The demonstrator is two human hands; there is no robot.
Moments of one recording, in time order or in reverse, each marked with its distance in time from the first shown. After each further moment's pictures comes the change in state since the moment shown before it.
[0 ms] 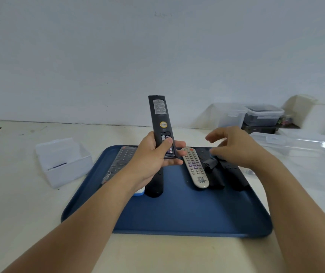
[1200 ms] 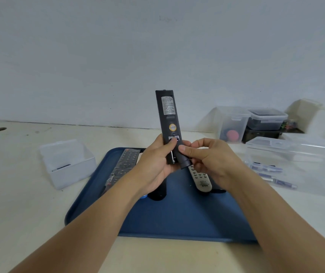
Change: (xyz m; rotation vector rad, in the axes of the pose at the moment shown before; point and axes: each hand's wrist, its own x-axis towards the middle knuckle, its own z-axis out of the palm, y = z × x) left_hand 0.001 -0.004 0.005 -0.231 -0.055 -0.089; right_hand -0.020 -0.057 0.044 0.990 -0.064 0.231
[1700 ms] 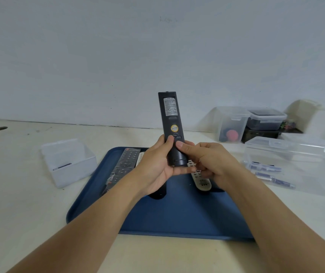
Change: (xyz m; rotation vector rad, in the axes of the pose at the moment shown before) left_hand -0.008 0.003 0.005 -0.065 -0.072 -0.040; right_hand 0.004 0.002 0.002 -0.199 0.051 0.055
